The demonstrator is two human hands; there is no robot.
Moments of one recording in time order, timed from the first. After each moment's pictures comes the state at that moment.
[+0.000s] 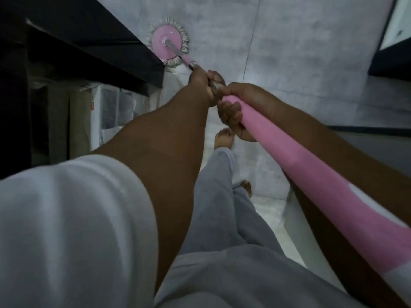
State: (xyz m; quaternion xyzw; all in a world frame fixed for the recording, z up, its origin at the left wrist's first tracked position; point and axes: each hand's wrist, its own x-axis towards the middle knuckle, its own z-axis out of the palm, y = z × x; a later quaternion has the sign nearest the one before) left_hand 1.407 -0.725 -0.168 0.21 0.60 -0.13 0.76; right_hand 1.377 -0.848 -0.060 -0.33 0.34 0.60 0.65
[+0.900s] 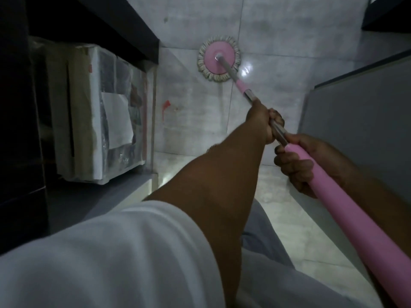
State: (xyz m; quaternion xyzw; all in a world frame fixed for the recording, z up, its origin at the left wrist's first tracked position) left_hand 1.195 -0.891 -0.118 0.21 0.57 -0.34 0.72; right_hand 1.142 -0.999 -0.015 -0.23 0.44 0.57 0.65
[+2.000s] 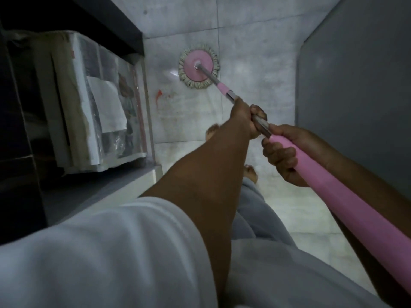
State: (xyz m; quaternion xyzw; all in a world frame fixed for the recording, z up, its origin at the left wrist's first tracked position) left_hand 1.042 -0.913 -0.133 0.25 0.57 -0.34 0.71; right_hand 0.979 -1.024 -0.030 -0.21 0.44 0.53 0.70
